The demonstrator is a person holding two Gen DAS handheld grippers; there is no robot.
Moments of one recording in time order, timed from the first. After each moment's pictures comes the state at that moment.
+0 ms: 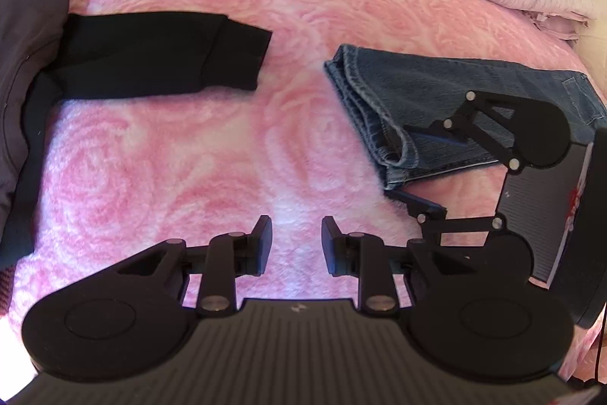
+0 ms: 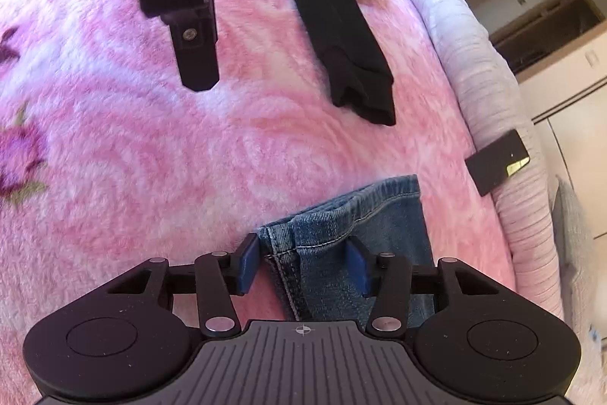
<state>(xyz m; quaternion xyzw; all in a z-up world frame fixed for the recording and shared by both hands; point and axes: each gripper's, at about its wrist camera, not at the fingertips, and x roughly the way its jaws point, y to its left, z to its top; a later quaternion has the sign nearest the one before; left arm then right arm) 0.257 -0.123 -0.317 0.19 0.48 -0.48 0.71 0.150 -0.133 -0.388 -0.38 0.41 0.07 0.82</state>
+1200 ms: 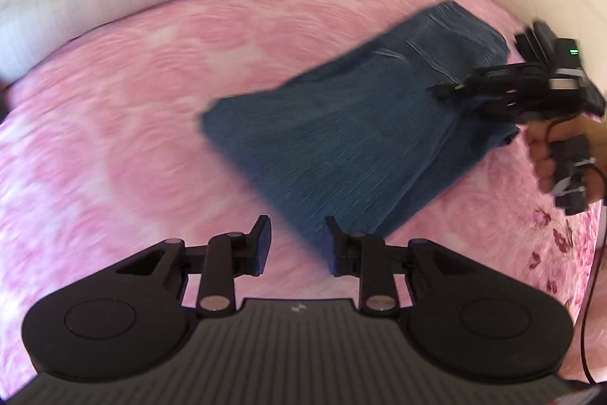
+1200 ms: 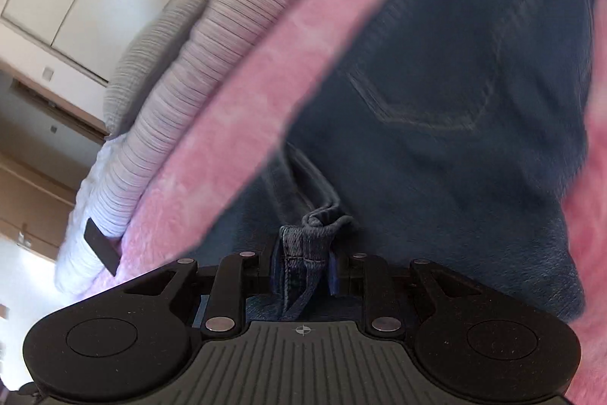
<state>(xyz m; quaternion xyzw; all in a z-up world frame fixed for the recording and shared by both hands) -0.004 -0.430 -0.291 0.32 0.38 -0.64 0.59 -0.181 -0.629 -0.346 0.52 0.21 -0.29 0.78</state>
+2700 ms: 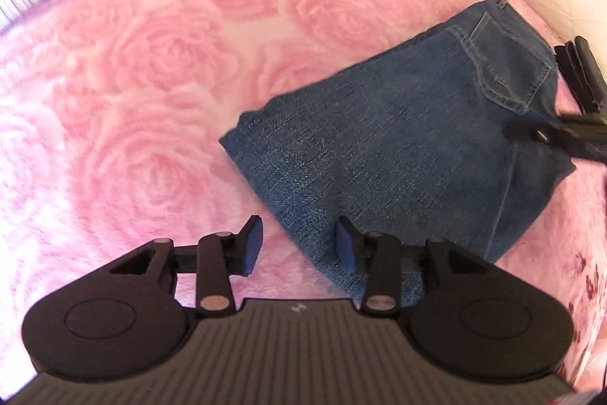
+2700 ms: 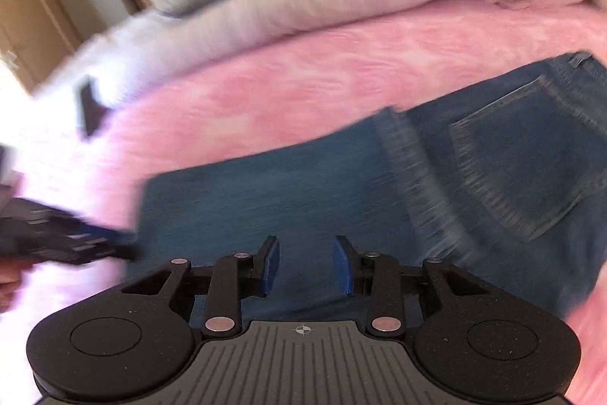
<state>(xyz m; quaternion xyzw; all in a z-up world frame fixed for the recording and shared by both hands) 0.060 -0.487 -0.354 0.30 0.43 -0.62 0.58 -0.121 -0.541 -0.293 0.29 0.34 -0.23 0.86</state>
